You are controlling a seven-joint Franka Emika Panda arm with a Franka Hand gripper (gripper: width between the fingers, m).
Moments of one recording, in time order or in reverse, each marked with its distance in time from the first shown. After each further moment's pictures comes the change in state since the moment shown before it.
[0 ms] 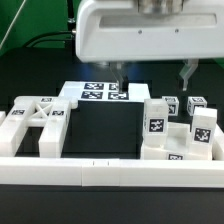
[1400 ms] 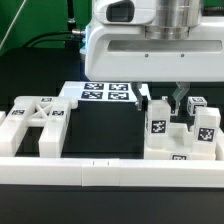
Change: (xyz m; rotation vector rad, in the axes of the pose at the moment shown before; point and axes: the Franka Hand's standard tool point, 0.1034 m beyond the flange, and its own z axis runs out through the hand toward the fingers) arm 0.000 -0.010 0.021 -0.009 0.008 0.199
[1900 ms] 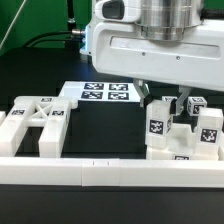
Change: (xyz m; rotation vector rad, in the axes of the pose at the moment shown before) arm 0.000 -0.006 0.001 0.039 -0.005 0.570
